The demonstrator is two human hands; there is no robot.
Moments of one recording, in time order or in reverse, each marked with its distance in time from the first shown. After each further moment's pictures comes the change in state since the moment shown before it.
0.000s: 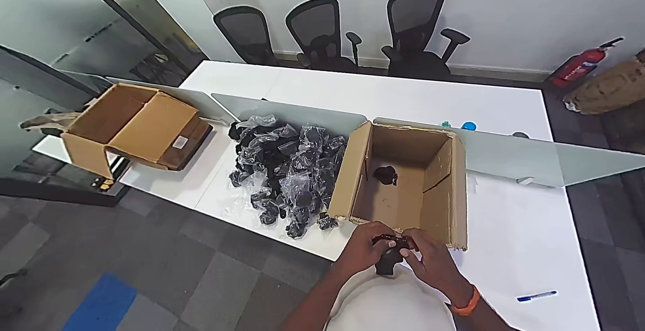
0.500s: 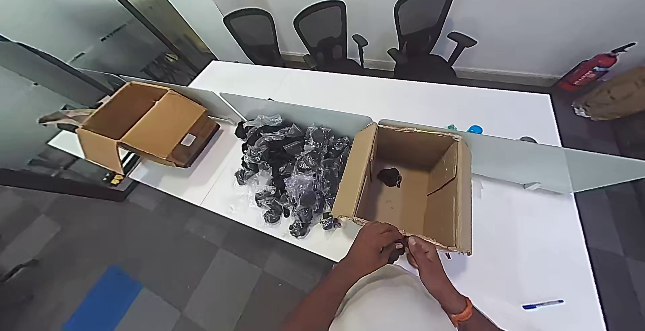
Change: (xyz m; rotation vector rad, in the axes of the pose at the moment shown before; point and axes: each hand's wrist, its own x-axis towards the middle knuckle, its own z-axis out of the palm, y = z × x) left_hand 0.001 -0.001 0.006 0.405 0.008 0.174; right_hand -0.009 -0.014 0.031 0.946 0.046 0.450
